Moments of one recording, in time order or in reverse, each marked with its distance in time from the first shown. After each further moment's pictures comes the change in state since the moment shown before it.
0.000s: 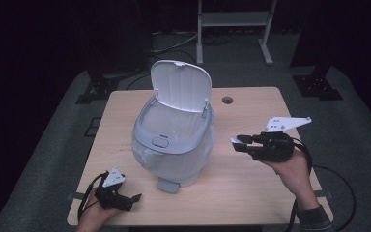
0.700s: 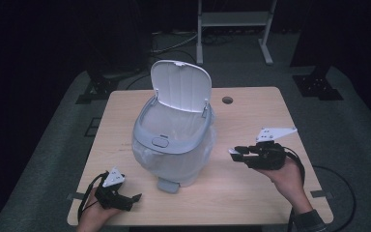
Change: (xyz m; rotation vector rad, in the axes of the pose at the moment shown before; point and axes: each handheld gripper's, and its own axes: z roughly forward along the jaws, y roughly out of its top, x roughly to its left) left arm 0.000 0.000 0.000 0.000 0.000 0.000; right arm -0.008 -0.036 0.025 0.103 -0.019 0.046
